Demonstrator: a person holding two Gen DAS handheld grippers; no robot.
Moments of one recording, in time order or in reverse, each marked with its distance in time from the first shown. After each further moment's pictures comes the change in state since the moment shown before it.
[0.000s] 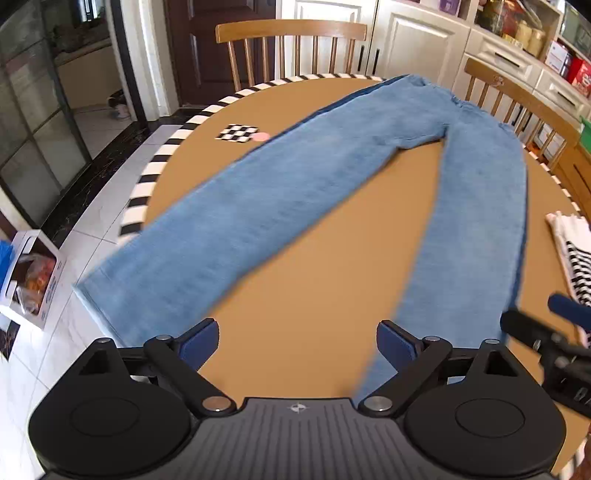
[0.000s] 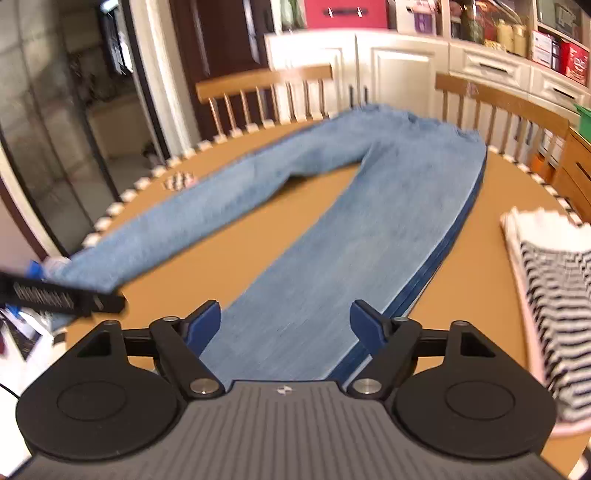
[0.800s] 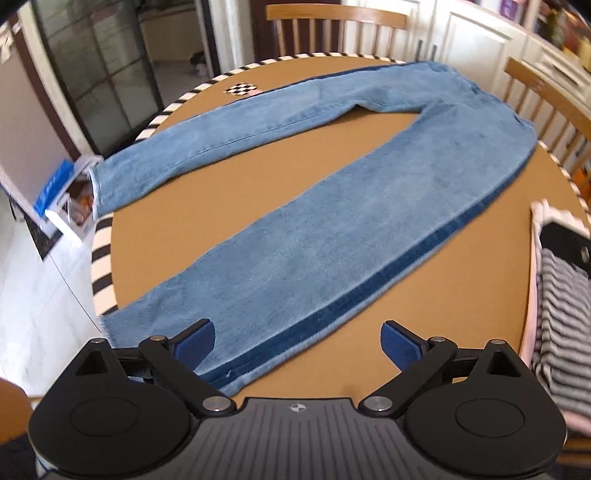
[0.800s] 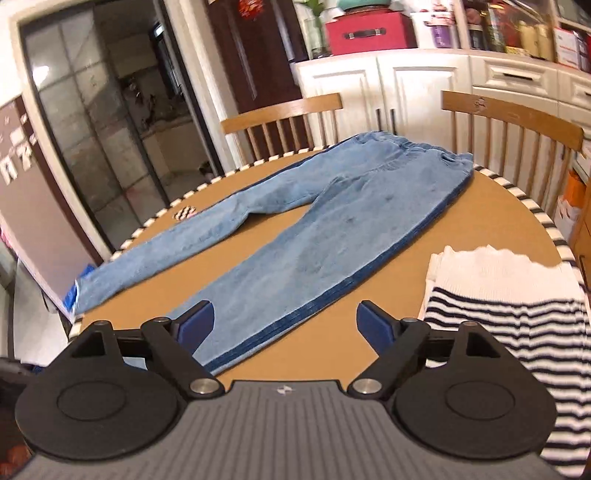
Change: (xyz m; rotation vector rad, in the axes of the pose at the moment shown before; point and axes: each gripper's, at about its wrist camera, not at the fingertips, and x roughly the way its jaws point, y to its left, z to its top) left arm -0.040 -0.163 -0.053 -0.229 0.072 0.190; right arm -0.044 -0.156 0.022 -0.080 -0.004 0.205
